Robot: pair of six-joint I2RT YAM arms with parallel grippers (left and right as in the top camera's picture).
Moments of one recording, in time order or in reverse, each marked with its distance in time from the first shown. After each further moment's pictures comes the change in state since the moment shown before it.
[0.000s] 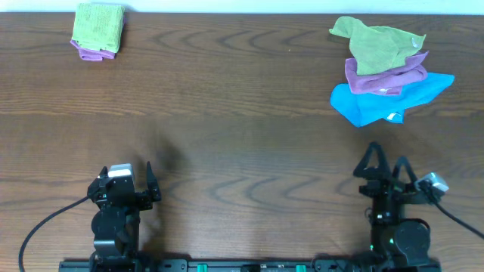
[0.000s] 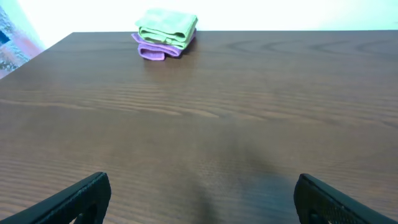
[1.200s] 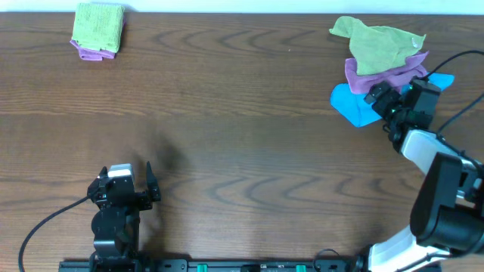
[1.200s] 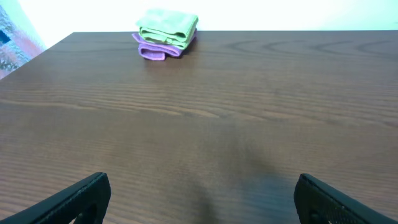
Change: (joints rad) left arm 0.000 0.000 0.000 0.000 -0.002 0.000; right arm -0.412 1.720 0.711 0.272 -0.427 -0.192
